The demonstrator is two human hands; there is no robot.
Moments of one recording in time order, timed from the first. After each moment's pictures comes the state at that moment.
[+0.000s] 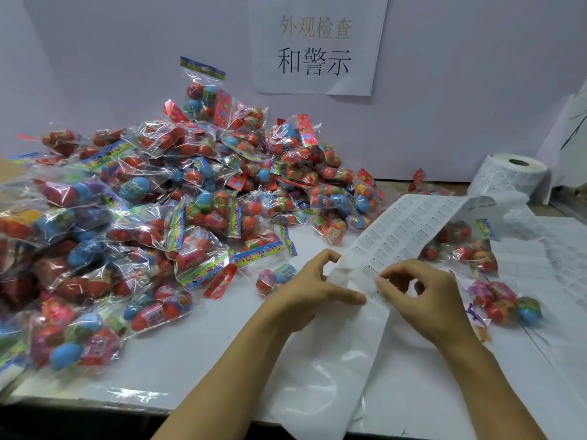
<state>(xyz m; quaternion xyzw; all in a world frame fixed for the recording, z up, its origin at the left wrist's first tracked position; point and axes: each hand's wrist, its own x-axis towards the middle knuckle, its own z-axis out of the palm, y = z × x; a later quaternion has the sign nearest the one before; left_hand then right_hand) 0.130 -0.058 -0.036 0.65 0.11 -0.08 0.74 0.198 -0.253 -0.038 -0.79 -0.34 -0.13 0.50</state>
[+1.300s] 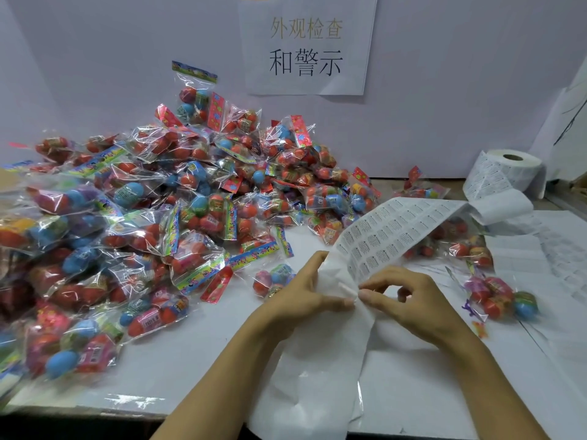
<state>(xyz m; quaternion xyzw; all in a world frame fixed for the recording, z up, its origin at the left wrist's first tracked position) 0.113 -0.056 -0.039 0.71 0.06 -0.02 0.71 0.198 -0.256 -0.036 -0.80 -0.35 0.04 0.49</state>
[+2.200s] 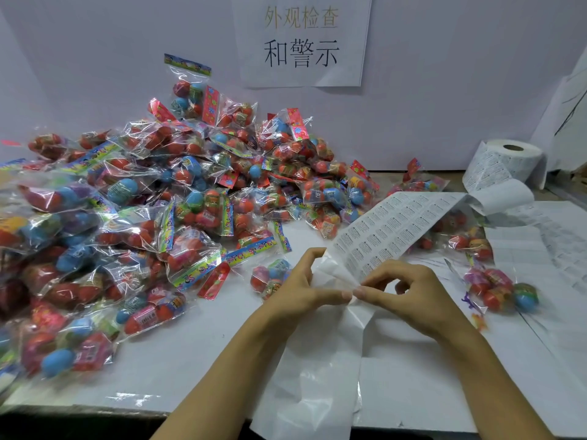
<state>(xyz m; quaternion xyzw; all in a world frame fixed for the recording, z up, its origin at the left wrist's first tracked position) 0.113 -0.062 -0.045 0.66 0.06 0.01 0.74 0.194 -0.255 -0.032 -0.79 -0.33 0.06 0.52</state>
